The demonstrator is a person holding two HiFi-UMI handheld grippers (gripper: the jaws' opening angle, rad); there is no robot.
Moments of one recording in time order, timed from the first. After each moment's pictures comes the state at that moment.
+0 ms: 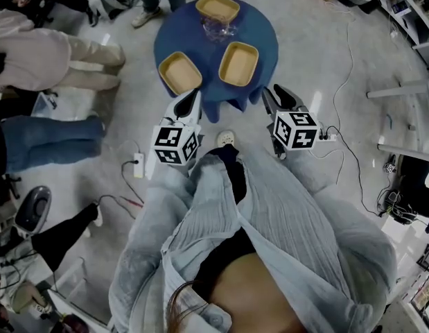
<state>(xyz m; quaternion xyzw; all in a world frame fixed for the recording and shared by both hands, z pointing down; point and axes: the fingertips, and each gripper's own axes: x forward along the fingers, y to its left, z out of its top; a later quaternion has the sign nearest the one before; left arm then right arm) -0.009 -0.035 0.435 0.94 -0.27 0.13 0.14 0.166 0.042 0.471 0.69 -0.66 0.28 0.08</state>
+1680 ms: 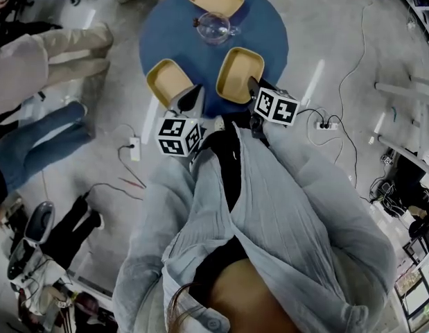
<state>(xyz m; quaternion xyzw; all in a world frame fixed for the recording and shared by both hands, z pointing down) 0.046 -0.104 0.536 0.91 -0.27 0.22 0.24 0.198 -0.051 0.620 0.67 -0.55 0.50 0.07</state>
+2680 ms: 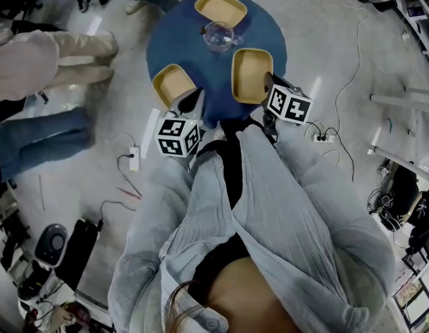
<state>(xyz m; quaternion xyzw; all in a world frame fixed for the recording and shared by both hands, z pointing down) 0.040 -0.106 0.518 0.92 -0.27 0.19 0.23 0.242 -0.067 0.567 0.70 -0.57 0.42 0.08</state>
